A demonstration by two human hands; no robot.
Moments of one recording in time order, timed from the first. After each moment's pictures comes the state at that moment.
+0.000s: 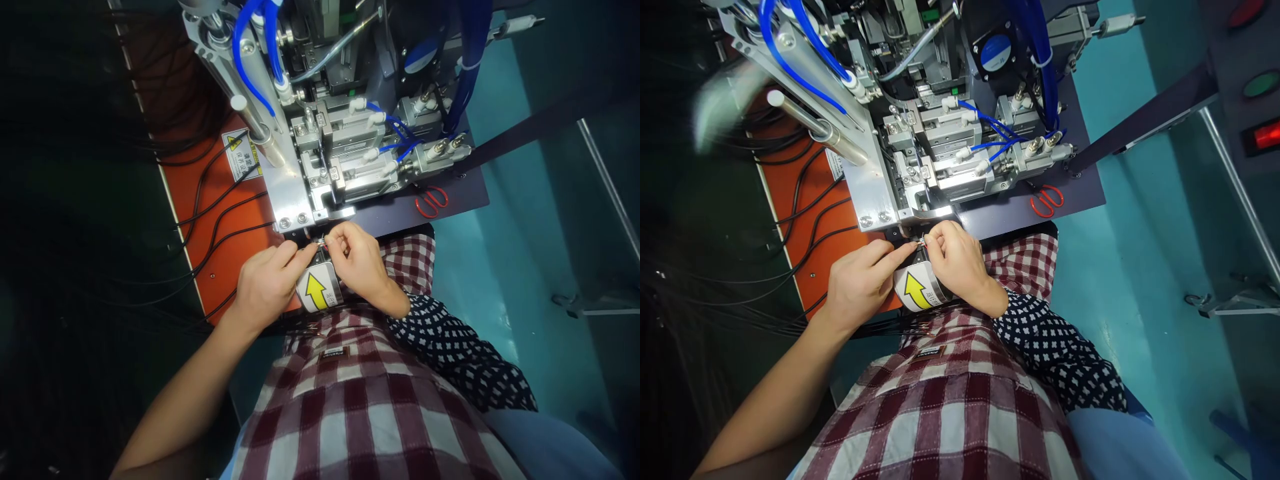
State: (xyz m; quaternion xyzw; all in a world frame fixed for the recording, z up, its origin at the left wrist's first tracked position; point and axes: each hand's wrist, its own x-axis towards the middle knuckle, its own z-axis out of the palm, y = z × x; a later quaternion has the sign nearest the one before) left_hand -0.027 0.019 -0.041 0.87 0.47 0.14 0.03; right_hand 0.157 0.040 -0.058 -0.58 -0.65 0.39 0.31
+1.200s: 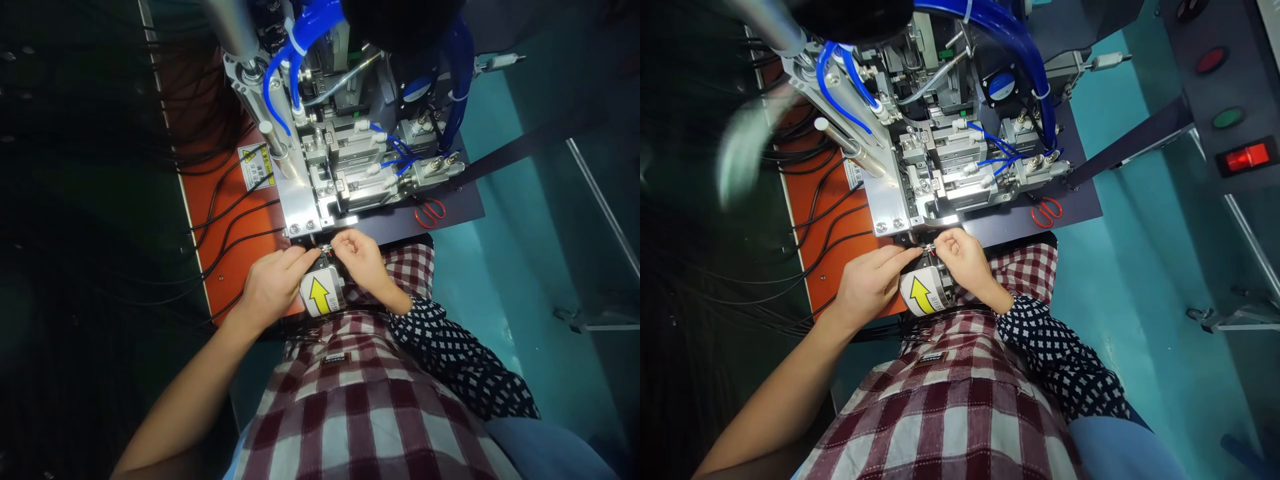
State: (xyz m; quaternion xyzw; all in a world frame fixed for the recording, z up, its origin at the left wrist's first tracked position) left_hand -0.029 0.024 -0.045 0.87 0.45 0.20 0.07; right_hand 0.162 0.046 -0.082 -0.54 -0.50 0.57 0.37
